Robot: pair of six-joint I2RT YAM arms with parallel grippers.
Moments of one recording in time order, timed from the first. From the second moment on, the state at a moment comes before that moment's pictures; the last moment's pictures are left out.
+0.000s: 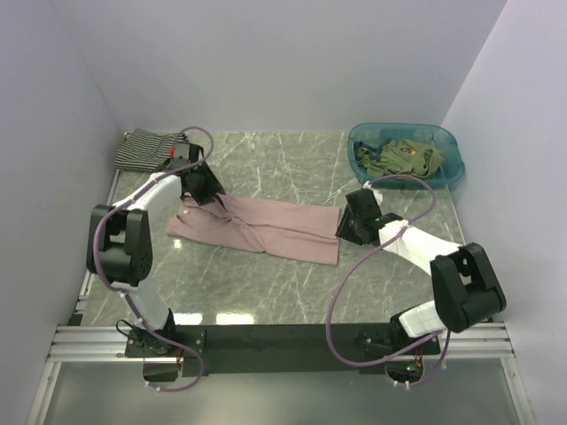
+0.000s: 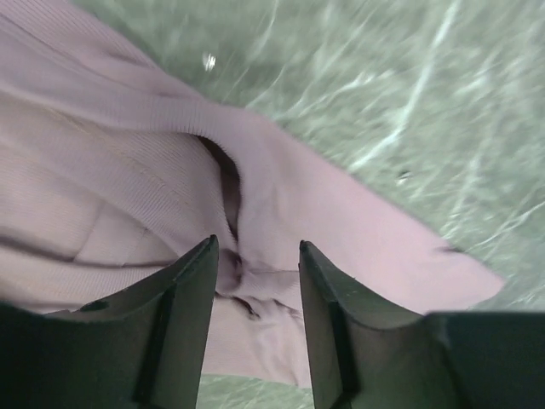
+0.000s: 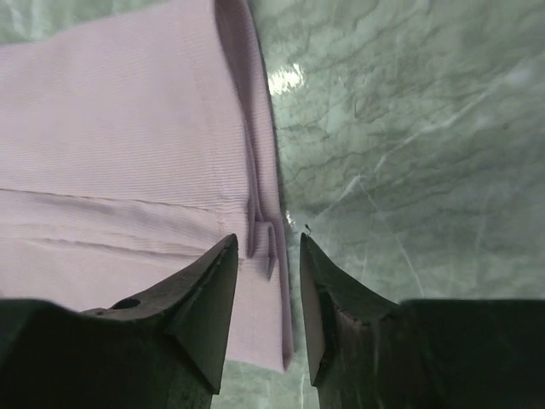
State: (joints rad) left arm -0.15 1.78 1.23 -0.42 0.12 -0.75; right arm 0.39 1.45 0.73 -0.25 0.12 0.71
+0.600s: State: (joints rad) left arm -0.23 1.48 0.91 -0.56 -0.18 -1.18; right arm 0.39 1.85 1.22 -0.37 0.20 0.41
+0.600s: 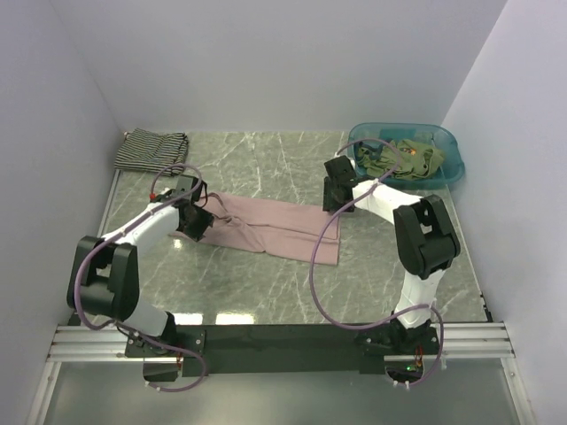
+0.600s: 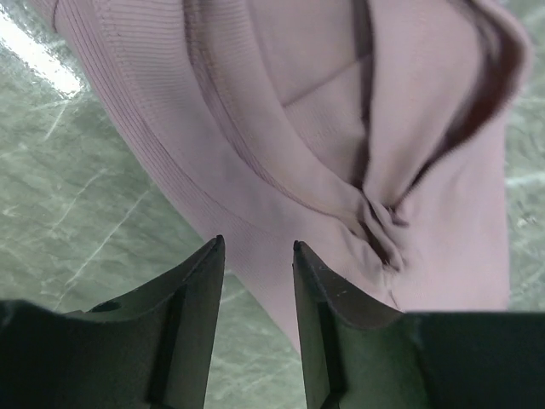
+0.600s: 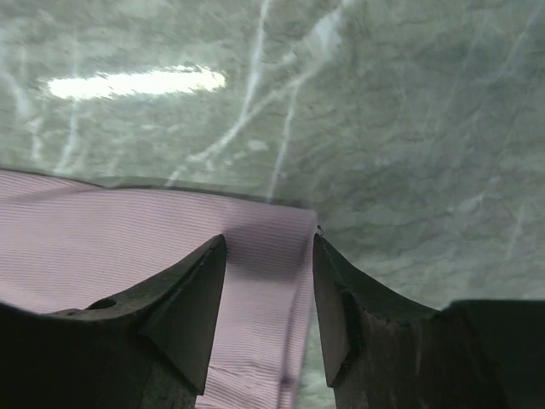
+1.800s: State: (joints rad) left arm -0.19 2.08 1.51 -0.58 -0.33 -0.77; right arm 0.51 1.69 0.97 -0.44 0.15 0.57
